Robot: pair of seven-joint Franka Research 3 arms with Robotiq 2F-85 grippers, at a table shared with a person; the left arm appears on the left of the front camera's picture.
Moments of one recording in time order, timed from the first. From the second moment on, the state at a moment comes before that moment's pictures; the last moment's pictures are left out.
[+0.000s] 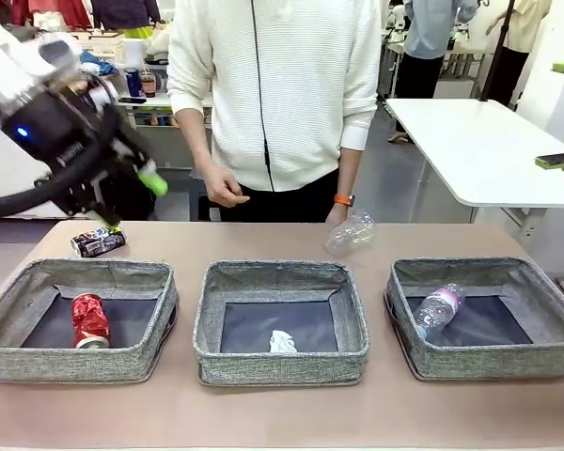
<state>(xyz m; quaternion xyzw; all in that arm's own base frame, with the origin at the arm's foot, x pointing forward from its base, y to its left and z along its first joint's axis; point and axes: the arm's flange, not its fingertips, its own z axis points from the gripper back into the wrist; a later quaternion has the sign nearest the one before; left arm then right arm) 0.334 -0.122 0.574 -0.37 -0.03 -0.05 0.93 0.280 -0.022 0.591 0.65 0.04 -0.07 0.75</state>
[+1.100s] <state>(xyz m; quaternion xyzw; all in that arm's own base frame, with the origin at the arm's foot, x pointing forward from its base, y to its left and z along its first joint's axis) 0.322 0.007 0.619 -0.65 0.04 -0.04 0.76 0.280 -0.023 0.592 0.65 0.04 -0.07 0.75</state>
